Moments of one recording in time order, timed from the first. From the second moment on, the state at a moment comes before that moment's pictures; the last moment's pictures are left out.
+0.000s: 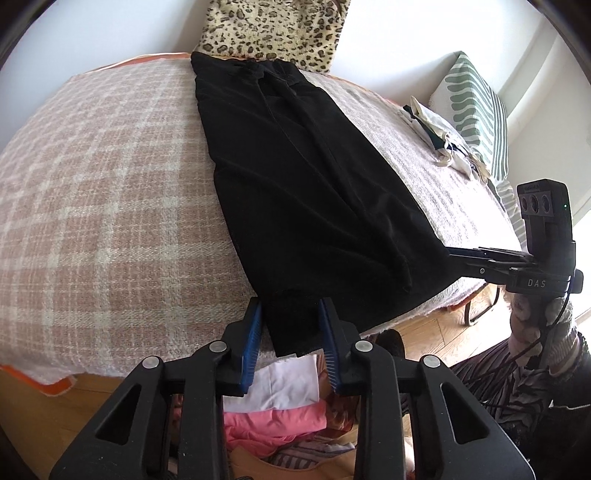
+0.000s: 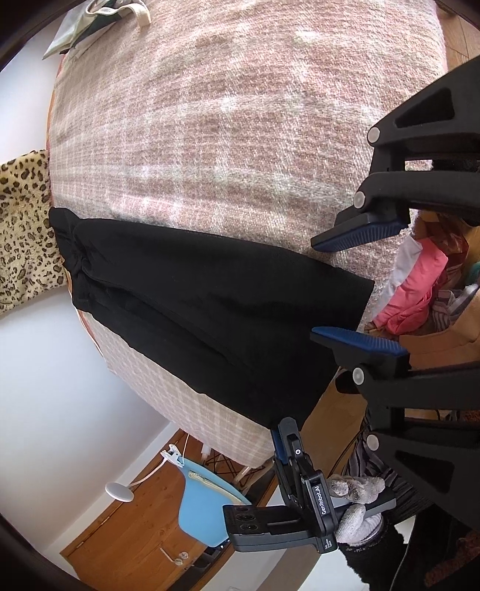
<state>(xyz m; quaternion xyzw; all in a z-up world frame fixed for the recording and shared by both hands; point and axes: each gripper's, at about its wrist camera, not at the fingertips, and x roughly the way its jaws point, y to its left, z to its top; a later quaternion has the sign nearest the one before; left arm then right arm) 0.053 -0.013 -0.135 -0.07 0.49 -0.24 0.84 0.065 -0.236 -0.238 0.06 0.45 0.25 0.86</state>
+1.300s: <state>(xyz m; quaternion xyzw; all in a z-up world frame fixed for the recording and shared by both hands) 0.078 0.006 -0.094 -0.13 0.44 -0.25 0.85 0.100 -0.259 -0.218 0.23 0.43 0.30 0.82</state>
